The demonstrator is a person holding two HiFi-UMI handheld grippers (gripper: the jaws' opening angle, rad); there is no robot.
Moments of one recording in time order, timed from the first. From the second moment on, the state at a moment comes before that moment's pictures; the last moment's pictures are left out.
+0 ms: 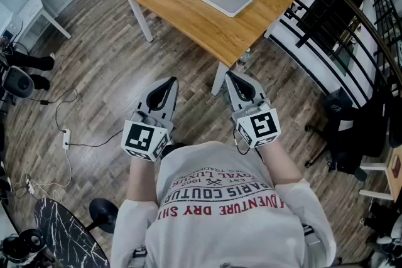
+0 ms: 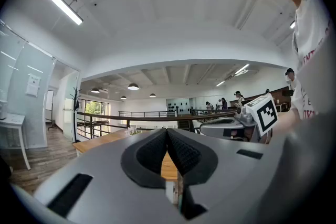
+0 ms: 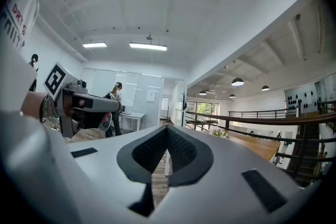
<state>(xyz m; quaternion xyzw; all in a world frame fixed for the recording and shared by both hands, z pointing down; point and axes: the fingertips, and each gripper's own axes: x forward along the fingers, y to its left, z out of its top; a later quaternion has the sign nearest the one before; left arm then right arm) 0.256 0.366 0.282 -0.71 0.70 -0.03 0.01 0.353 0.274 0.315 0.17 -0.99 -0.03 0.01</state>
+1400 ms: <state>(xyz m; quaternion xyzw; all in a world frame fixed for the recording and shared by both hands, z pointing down) 0.091 0.283 0.307 -0.74 0.67 -0.02 -0.02 0.202 0.192 0.330 0.21 -0.98 -0.01 -0.01</state>
